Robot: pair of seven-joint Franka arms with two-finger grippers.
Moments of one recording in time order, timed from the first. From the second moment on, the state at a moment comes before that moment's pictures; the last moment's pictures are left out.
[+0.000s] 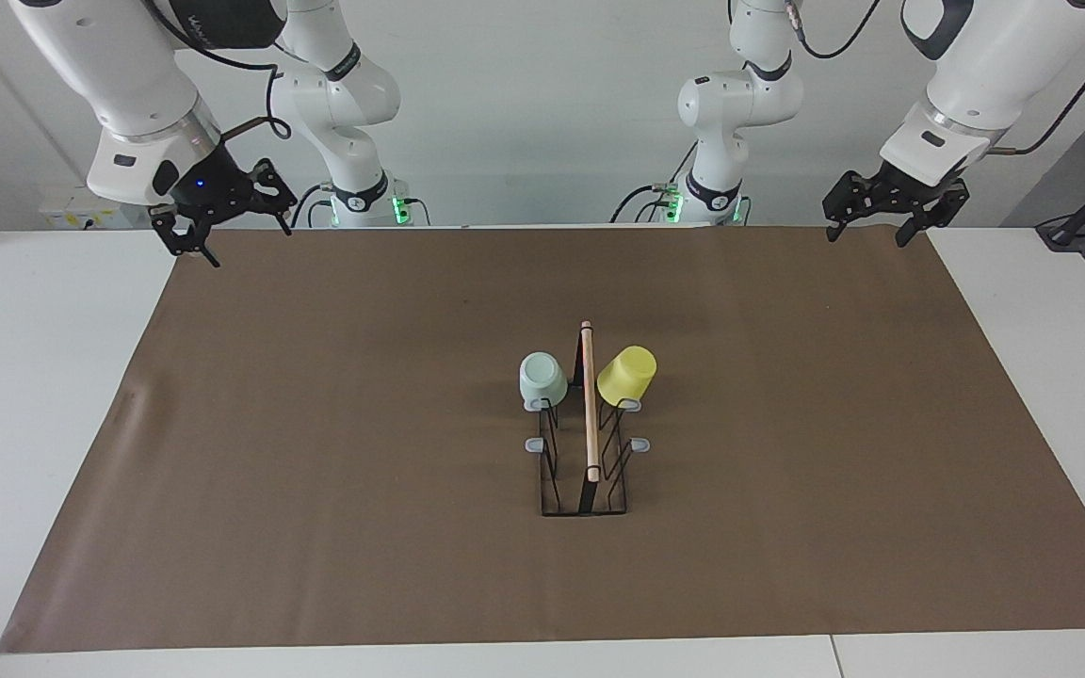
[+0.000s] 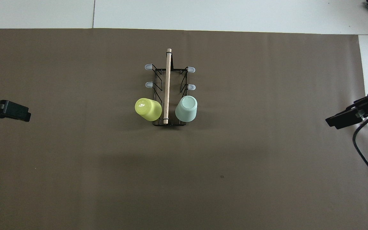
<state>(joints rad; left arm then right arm) 0.06 -0.04 -0.12 -1.59 -0.01 1.48 0.11 0.05 0.01 -0.05 -1.54 0.04 1.45 -0.45</state>
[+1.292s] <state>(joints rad) 0.06 -0.04 -0.12 -1.59 -0.01 1.48 0.11 0.06 0.00 -0.06 -1.52 0.03 1.50 -0.19</state>
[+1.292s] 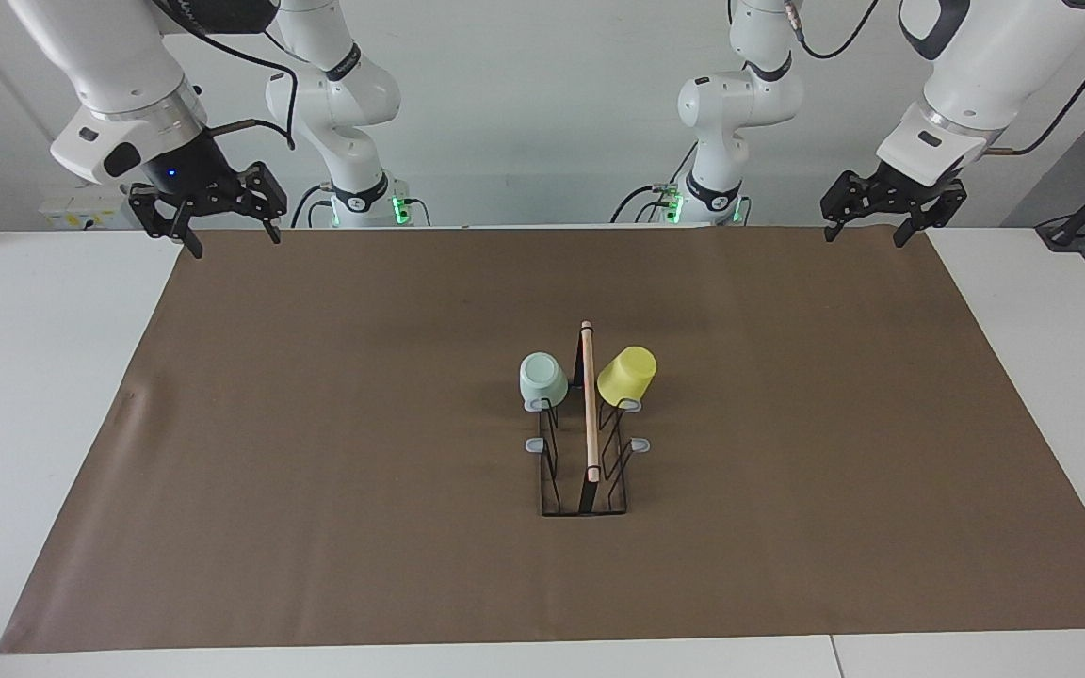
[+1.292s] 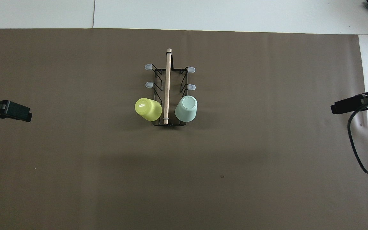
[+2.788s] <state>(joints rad) 0.06 -0.04 -0.12 -1.59 -0.03 1.54 0.07 0.06 -0.02 -0.06 -1.52 0.03 1.50 -0.11</state>
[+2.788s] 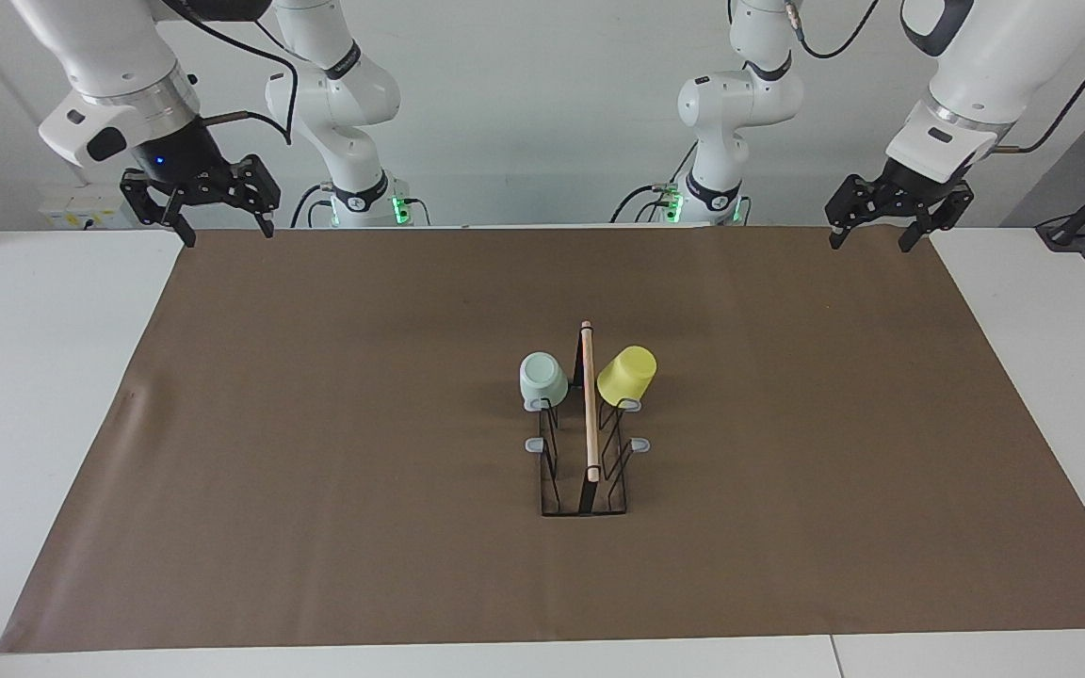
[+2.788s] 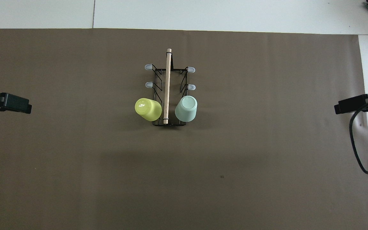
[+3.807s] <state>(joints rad) 0.06 -0.04 -0.12 -1.59 -0.03 1.54 0.06 0.06 -0.02 -0.04 -1.52 0.03 1.50 -0.11</state>
